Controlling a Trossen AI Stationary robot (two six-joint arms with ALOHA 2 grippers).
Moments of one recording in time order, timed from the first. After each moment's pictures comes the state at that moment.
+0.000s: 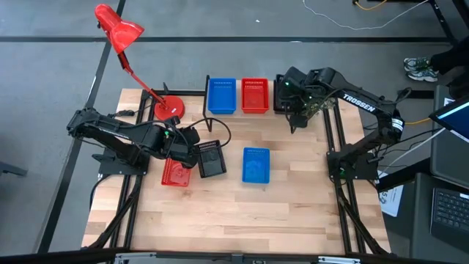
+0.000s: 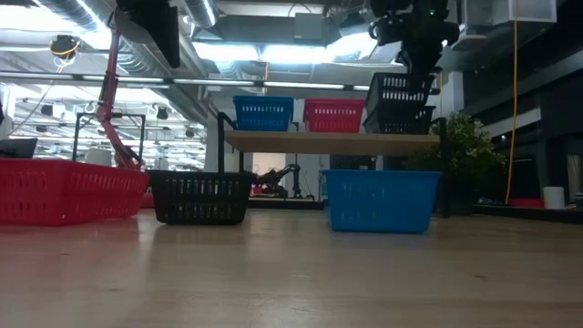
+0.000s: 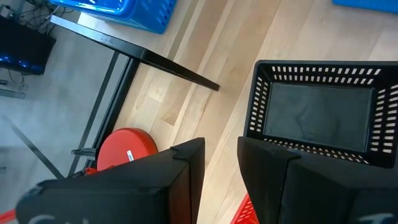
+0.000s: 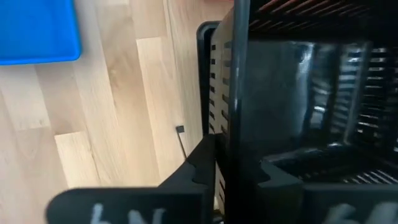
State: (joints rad) left arm -0.24 1.34 1.28 -1.21 -0.69 -0.51; right arm -0.49 1.50 1.59 -1.38 0.11 -0.40
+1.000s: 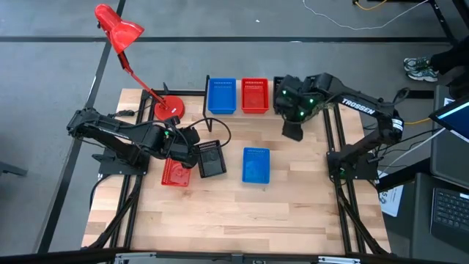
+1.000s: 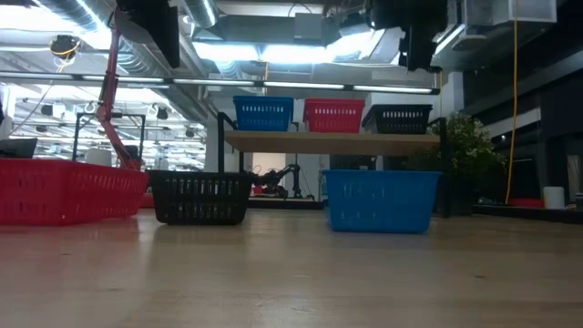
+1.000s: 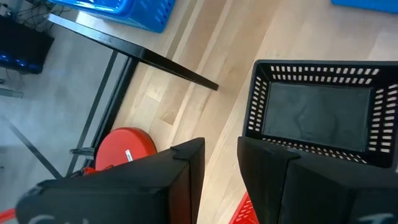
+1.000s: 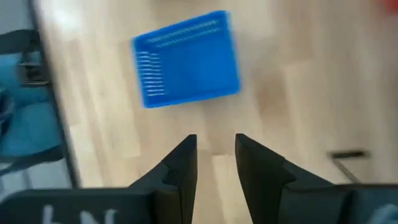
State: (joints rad) left arm -0.24 1.34 1.28 -1.21 -0.69 -0.52; right arm -0.37 1.50 1.59 -1.40 -0.38 -0.09
